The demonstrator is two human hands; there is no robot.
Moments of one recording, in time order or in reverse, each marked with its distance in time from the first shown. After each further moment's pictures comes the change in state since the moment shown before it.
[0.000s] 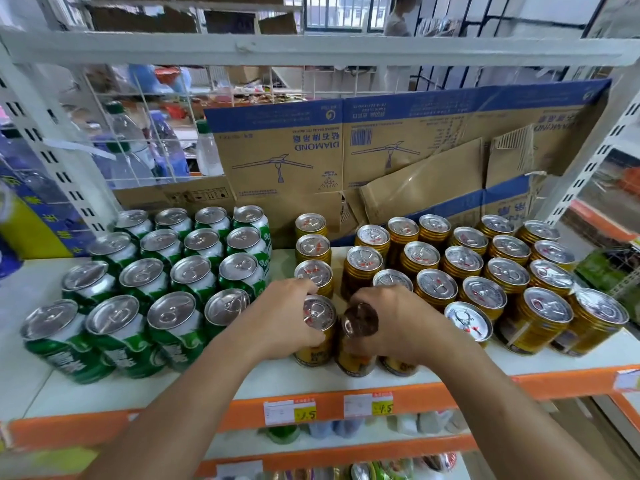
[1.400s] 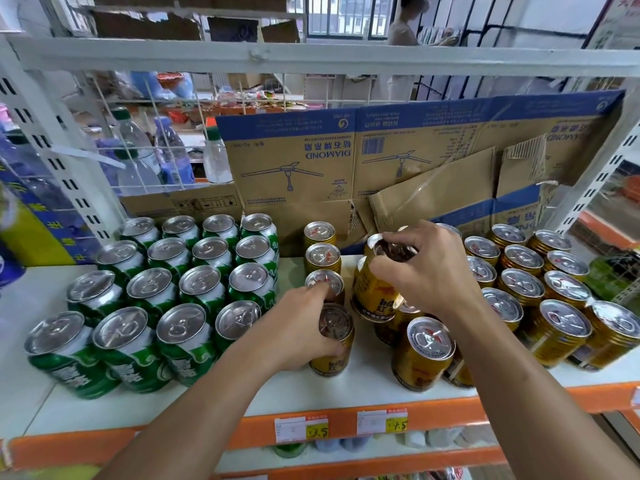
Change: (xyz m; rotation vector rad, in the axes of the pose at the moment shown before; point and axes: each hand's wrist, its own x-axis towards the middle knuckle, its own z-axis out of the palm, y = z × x) left_hand 0.012 -0.008 0.004 -0.037 -0.016 0.039; right_hand 0.025 -0.016 -0.047 0.203 0.593 0.125
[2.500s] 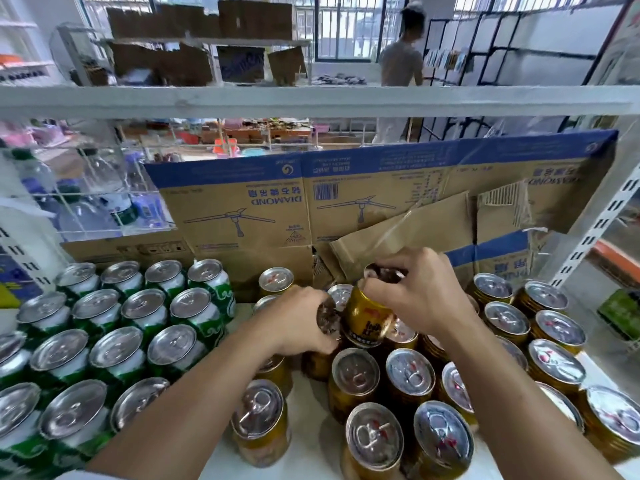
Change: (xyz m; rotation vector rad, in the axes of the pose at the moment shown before) left_hand 0.129 0.048 -0.005 0.089 -0.122 -0.066; right_hand 0.077 0.087 -0.029 0.058 -0.115 -0.134
